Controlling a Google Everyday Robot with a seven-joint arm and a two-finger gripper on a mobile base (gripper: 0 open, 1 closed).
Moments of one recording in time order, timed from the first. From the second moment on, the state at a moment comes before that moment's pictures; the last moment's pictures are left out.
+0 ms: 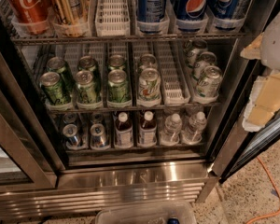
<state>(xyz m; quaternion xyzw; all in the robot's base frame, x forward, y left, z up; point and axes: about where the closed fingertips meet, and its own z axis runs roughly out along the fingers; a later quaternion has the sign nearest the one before) 0.438 -0.217 0.976 -0.60 0.78 -0.03 0.16</state>
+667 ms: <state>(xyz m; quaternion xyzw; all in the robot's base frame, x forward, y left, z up) 0.441 -0.209 0.968 -0.61 0.78 -0.03 0.16</state>
